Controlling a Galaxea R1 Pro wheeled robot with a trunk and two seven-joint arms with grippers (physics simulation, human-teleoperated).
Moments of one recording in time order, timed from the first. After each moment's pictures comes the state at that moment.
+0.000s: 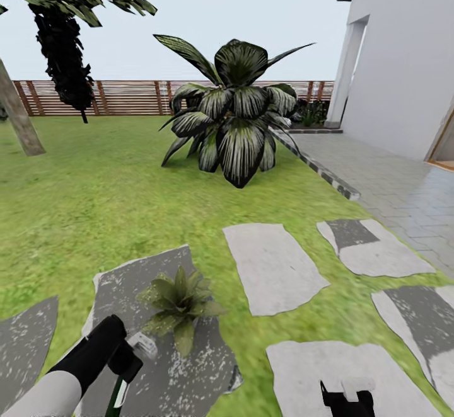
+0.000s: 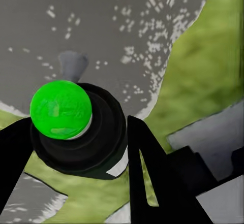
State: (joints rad) left arm -0.59 0.15 -0.12 -0.63 -0.66 0.83 -0.80; right arm -0.40 -0.13 -0.04 -0.13 0.10 -0.49 -0.07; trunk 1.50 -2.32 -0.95
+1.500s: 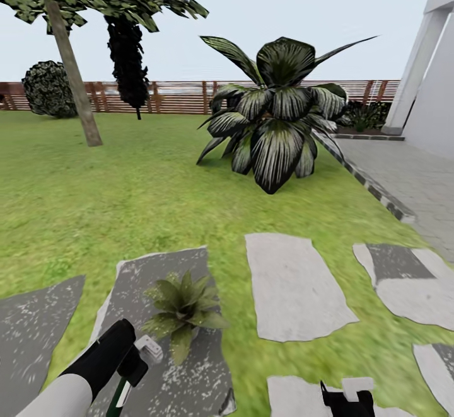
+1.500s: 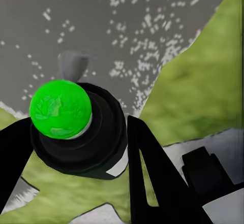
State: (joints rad) left arm -0.58 0.10 -0.15 -0.61 -0.68 0.83 -0.69; right arm -0.40 -0.13 -0.04 -0.13 0.10 -0.49 -0.07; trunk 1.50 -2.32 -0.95
